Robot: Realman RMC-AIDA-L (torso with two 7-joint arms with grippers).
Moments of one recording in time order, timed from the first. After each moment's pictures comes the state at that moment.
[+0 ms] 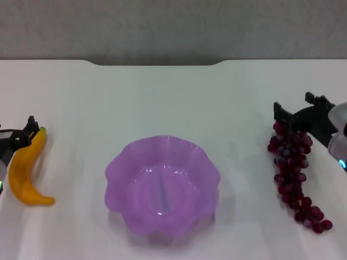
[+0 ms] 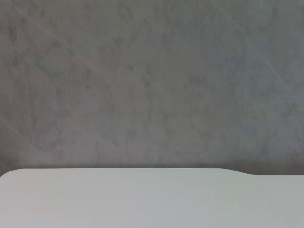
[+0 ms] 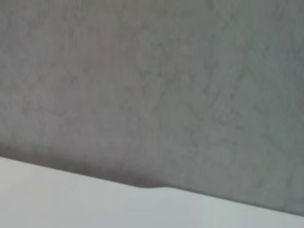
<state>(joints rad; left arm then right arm) -0.56 -2.05 -1.17 -0.13 2.31 0.69 -0.08 0.63 2.03 -1.67 -0.18 -0.01 -0.63 0.32</state>
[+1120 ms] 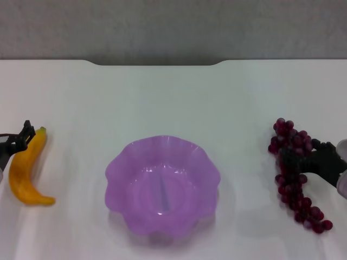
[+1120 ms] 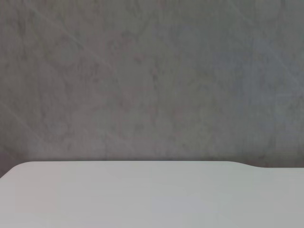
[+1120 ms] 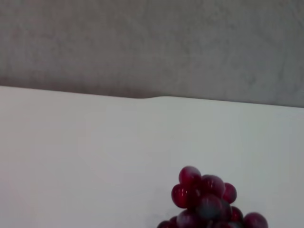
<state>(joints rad) -0.55 -2.05 -1.17 -0.13 2.31 0.69 -0.08 0.52 2.02 -1.83 -0.23 0.00 -0.52 0.48</state>
